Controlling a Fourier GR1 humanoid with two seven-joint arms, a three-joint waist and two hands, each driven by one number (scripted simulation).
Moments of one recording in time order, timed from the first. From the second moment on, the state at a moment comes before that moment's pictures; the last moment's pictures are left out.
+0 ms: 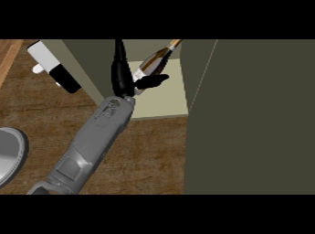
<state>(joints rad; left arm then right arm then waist) -0.91 0.00 -0.19 -0.55 0.09 0.87 -0.30 0.49 -0.06 0.25 -2.42 -0.21 0.36 0.14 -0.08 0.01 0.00</state>
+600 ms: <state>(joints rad) -0.78 0.00 -0.33 -0.77 0.30 0.79 -0.39 0.49 -0.06 0.29 -2.43 -0.19 0.31 0.16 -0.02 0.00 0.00</state>
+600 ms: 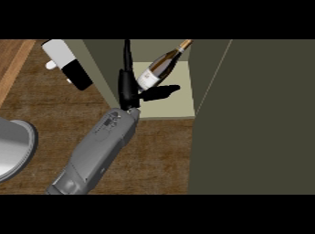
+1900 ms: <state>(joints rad) -0.12 0.28 -0.51 -1.71 0.27 0.60 -0.23 0.45 -0.12 0.26 -2.47 -0.13 0.24 0.22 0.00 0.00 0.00</state>
